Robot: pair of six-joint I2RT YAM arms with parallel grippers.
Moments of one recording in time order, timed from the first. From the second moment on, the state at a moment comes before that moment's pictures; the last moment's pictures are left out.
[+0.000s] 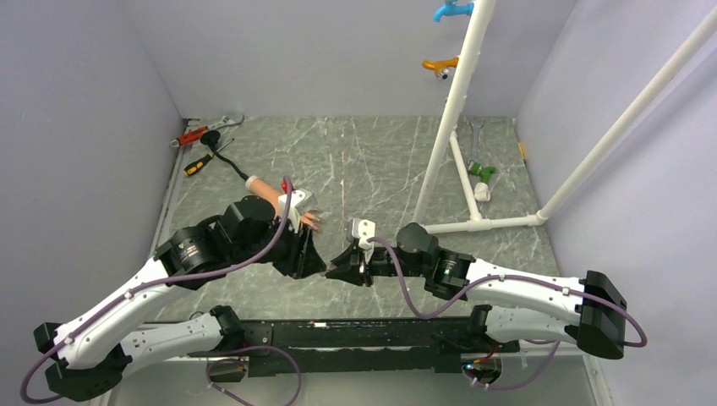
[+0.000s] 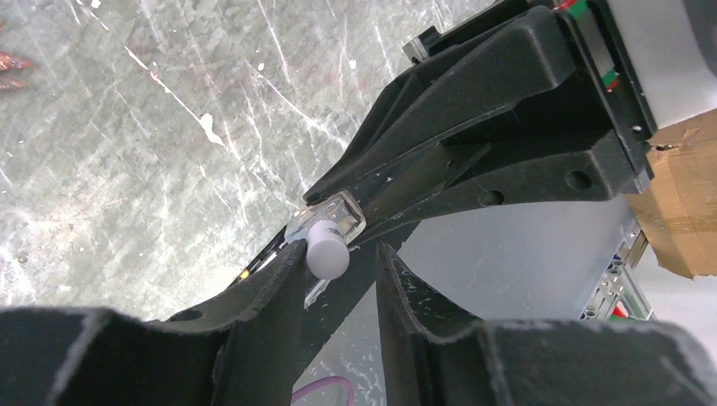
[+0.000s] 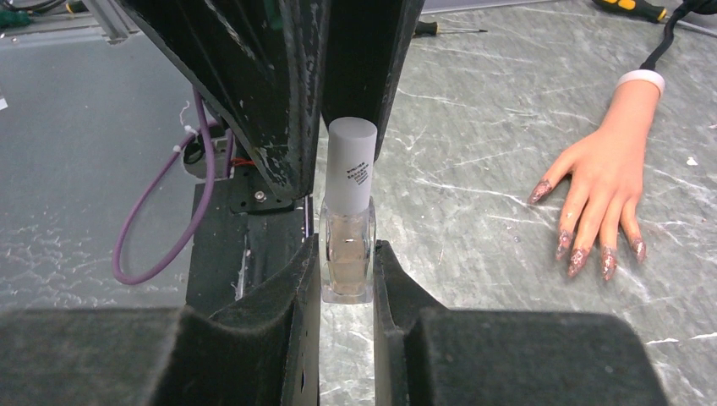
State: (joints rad) left arm -0.94 0.87 1.13 -0.88 0.20 -0.49; right arm 1.14 1.06 0.66 0.27 -0.34 0.00
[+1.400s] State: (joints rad) left arm -0.94 0.78 1.00 -0.82 0.49 -0.06; right arm 1.14 1.07 0.64 0.29 -0.58 0.03
